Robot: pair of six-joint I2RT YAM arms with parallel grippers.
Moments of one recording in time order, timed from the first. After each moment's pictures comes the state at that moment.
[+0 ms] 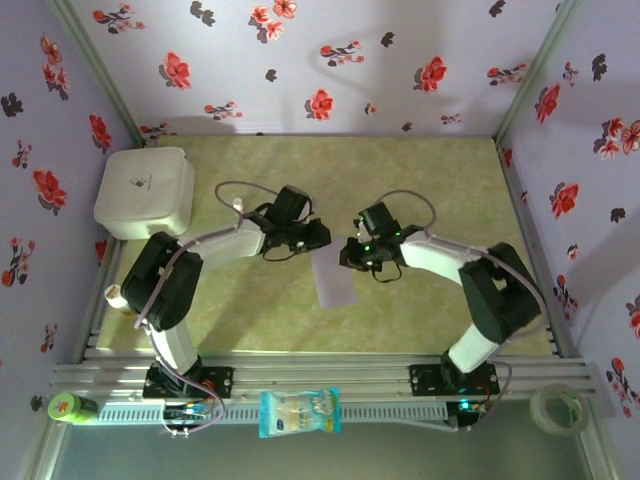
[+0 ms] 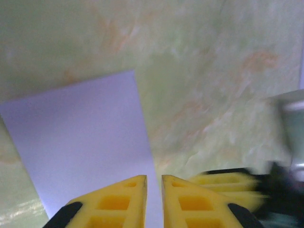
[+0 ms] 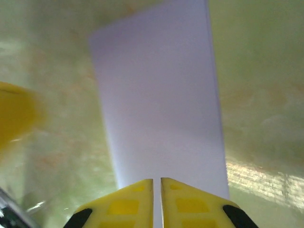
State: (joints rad) left arm -0.69 1.78 1.13 -0.22 0.34 -0.81; right arm 0.56 1.59 0.89 -0.32 -0.39 0.70
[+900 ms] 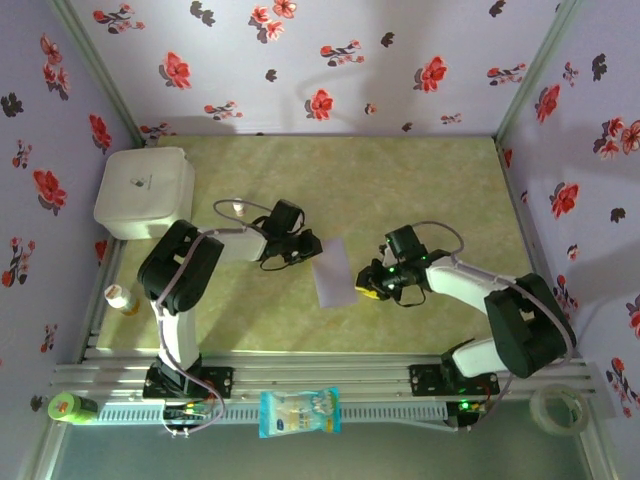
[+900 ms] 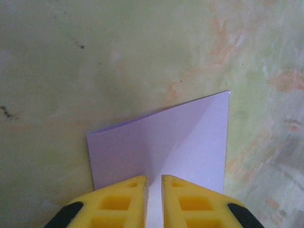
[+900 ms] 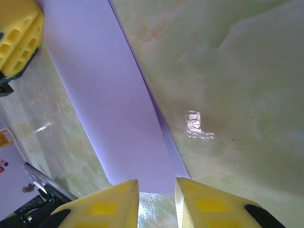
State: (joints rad) left arm -0.63 1.92 1.02 -0.01 0.34 -0.88; right arm 0.49 1.41 0.62 -0.33 -0.56 0.88
